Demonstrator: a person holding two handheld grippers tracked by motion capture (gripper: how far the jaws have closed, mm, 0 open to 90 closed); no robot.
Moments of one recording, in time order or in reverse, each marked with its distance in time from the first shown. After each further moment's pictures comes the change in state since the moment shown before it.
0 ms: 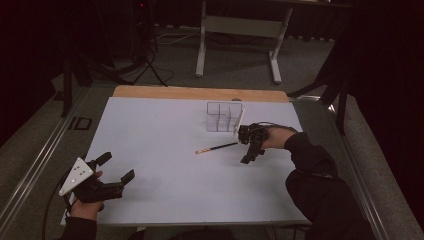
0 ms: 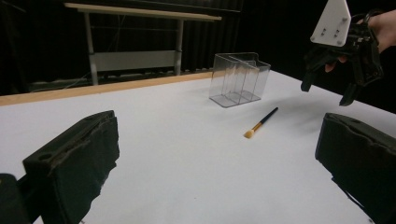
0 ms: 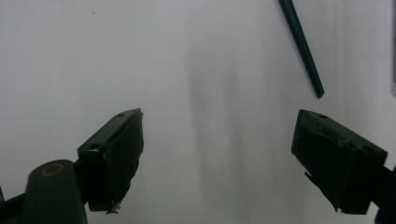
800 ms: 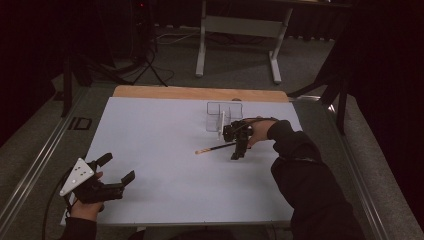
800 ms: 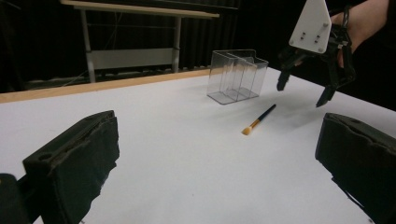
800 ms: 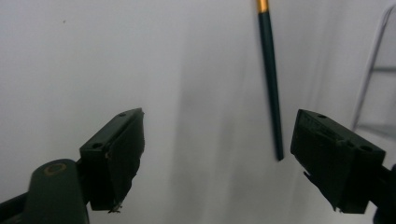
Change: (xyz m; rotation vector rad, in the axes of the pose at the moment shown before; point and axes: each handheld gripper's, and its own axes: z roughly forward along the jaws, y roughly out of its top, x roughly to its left) left arm -0.001 -0.001 0.000 0.008 -0.011 0.003; right arm -0.008 0.046 0.015 0.072 -0.052 -0.236
